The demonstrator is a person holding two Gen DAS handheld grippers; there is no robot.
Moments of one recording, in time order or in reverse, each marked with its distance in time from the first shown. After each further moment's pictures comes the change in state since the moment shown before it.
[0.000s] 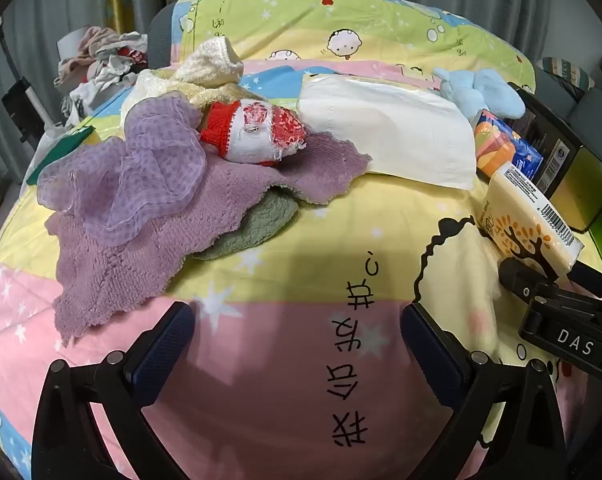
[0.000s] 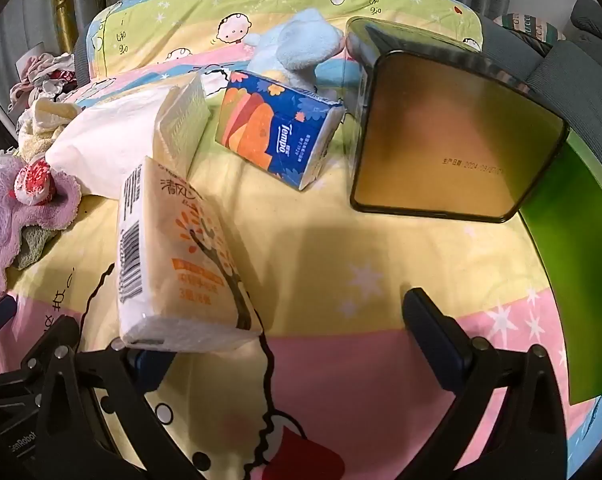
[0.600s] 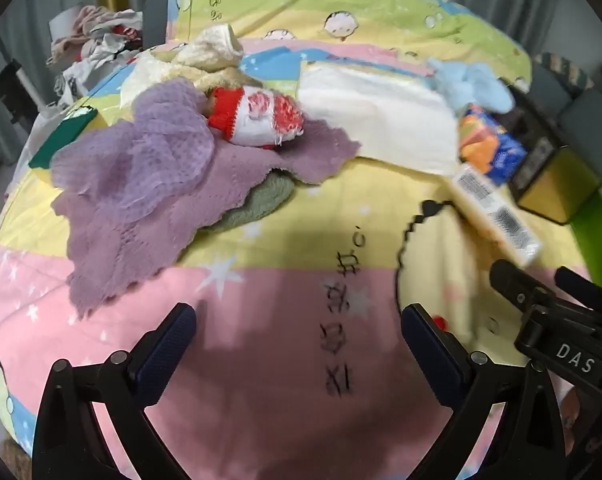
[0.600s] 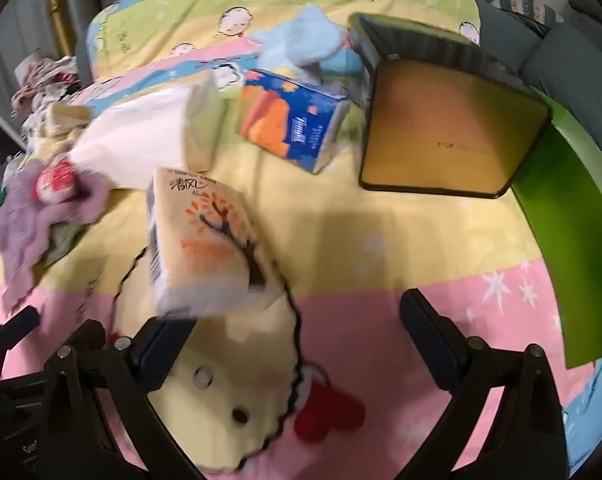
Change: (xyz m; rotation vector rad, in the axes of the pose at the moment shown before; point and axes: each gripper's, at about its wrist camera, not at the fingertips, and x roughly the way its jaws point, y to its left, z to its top) left arm -0.021 0.008 -0.004 -0.030 0.090 -0.075; right arm -0.038 0.007 -0.006 0.022 0.043 0.031
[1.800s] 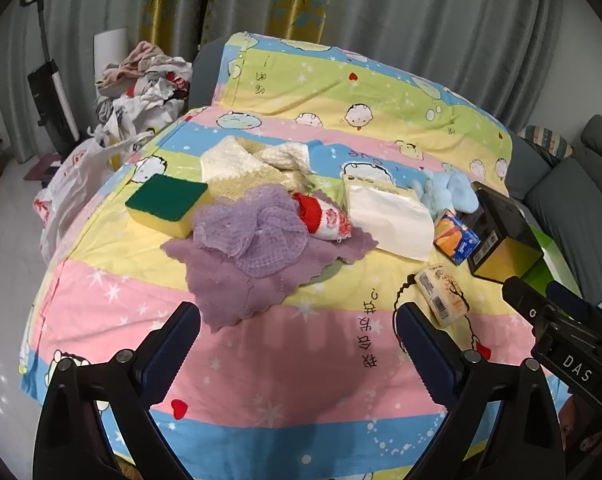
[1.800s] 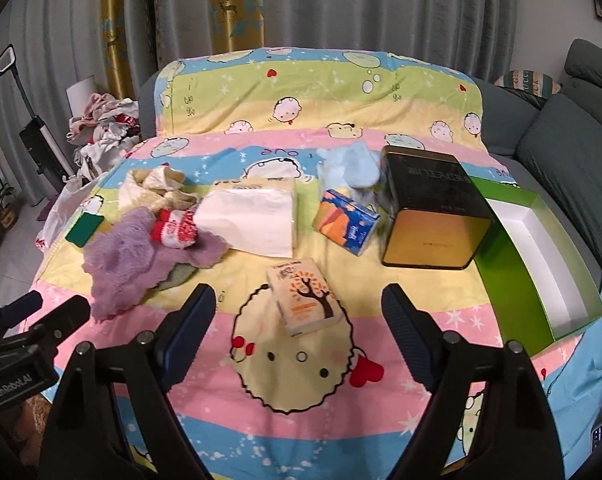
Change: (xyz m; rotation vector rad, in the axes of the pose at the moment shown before) left arm -0.115 0.067 0.009 -0.093 -0.199 -0.055; right arm -0.116 0.049 0.003 -0.073 -0.232 0.032
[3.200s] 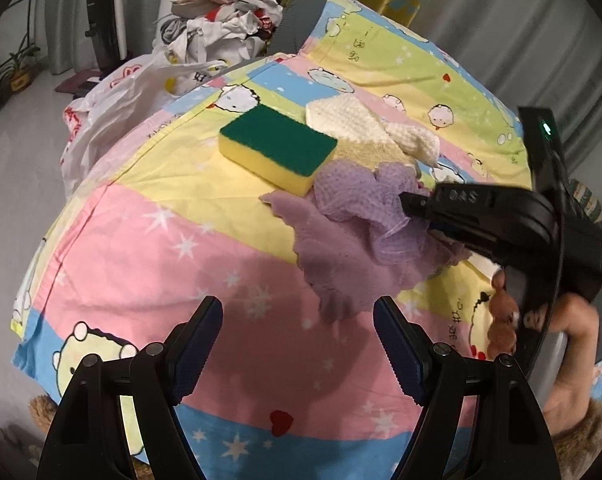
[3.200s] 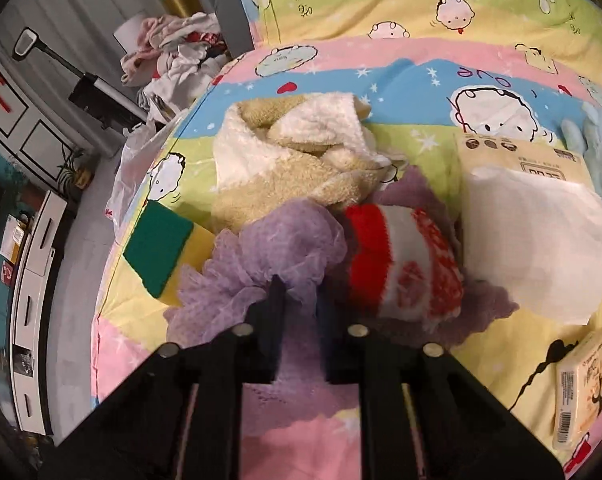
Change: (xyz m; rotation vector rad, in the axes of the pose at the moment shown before) left arm 0.032 0.108 -0.010 -0.253 0.119 0.019; right arm 0.171 0.146 0.052 0.034 0.353 0.427
